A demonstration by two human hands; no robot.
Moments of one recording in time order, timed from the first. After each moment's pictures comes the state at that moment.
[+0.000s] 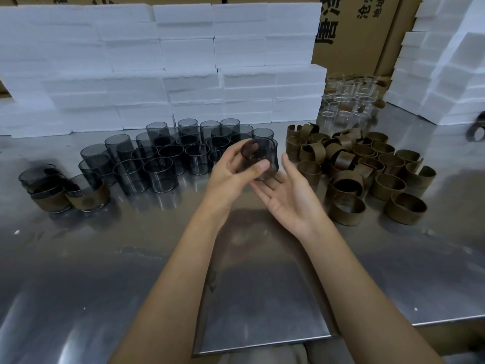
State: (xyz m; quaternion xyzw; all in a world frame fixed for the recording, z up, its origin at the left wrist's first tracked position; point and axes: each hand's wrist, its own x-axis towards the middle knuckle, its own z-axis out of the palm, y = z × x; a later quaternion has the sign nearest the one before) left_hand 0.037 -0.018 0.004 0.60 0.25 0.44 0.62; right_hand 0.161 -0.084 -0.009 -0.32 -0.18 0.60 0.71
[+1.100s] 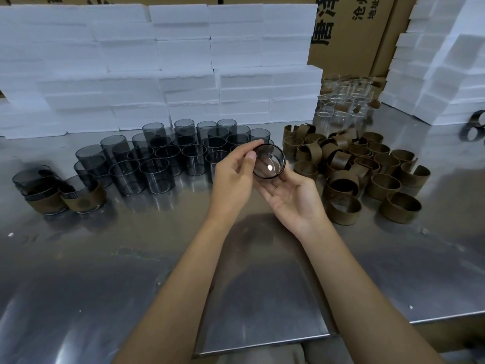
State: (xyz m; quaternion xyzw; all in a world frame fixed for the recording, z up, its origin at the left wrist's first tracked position) left_hand 0.051 -0.036 0.011 0.66 0.28 0.51 0.47; right_hand 0.169 -0.083 -0.016 -0.26 -0.17 0.59 0.75
